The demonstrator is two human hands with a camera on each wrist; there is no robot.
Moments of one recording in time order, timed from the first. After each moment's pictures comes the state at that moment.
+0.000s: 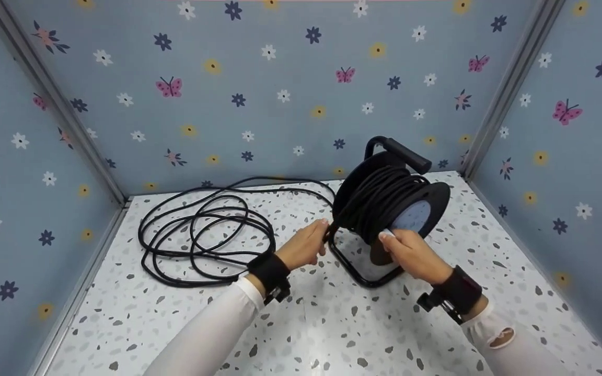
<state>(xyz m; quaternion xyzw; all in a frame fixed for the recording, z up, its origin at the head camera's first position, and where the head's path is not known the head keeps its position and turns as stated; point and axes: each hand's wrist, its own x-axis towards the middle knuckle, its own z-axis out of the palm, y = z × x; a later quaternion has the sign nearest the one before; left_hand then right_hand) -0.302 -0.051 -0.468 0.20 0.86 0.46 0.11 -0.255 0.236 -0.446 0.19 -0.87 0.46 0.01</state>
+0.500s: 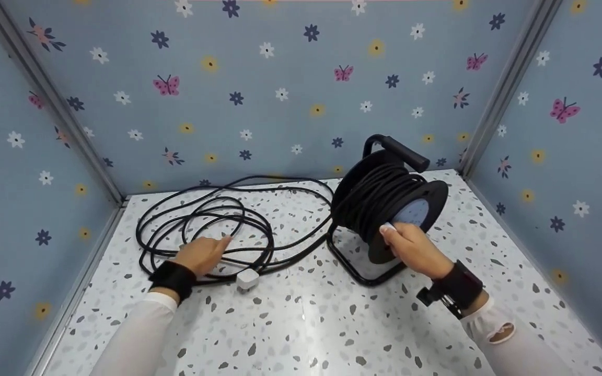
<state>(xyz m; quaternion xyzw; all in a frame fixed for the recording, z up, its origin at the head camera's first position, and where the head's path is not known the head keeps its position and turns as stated) -0.314 -0.256 -0.512 0.12 0.97 0.19 0.06 -0.256 0.237 -0.436 0.16 -0.86 0.48 0.01</state>
